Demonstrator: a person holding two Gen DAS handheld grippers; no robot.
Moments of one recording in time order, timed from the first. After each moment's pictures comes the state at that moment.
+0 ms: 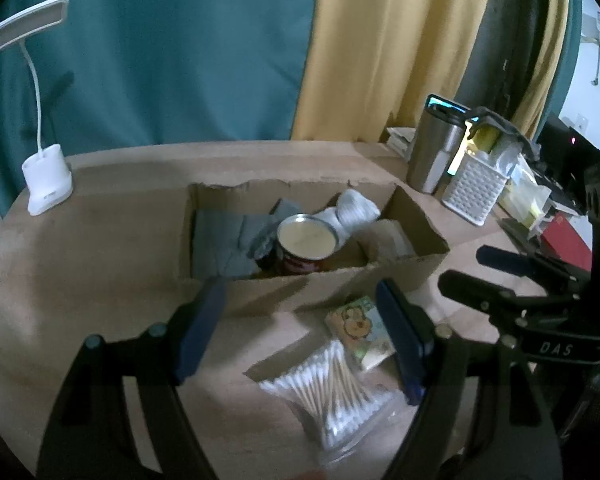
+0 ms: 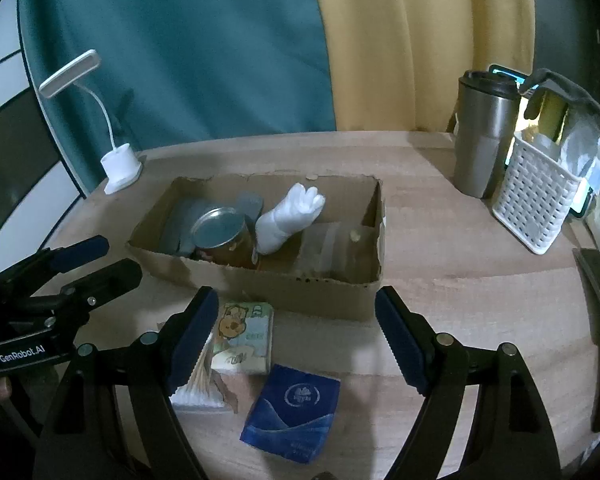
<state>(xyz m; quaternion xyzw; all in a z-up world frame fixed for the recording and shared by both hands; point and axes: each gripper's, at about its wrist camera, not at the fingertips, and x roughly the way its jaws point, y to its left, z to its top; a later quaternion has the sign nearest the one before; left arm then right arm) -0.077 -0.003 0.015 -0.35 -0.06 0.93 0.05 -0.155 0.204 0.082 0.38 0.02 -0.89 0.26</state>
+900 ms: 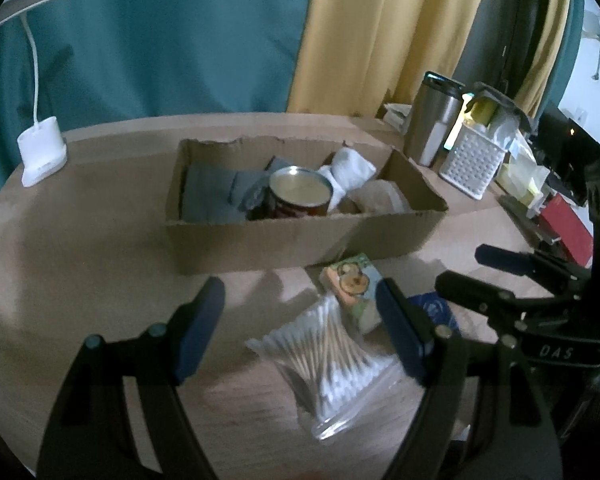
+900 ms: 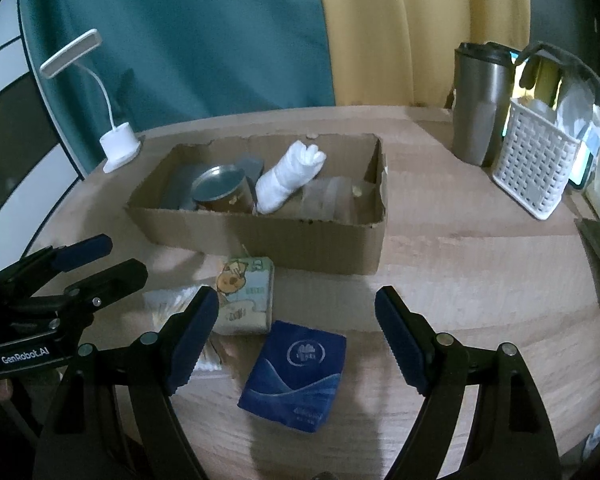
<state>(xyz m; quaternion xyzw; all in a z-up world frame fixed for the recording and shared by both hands) -0.064 0.005 -0.014 -0.38 -0.07 0.92 0.05 -0.137 0.207 0.058 0.40 0.02 -0.88 0.26</state>
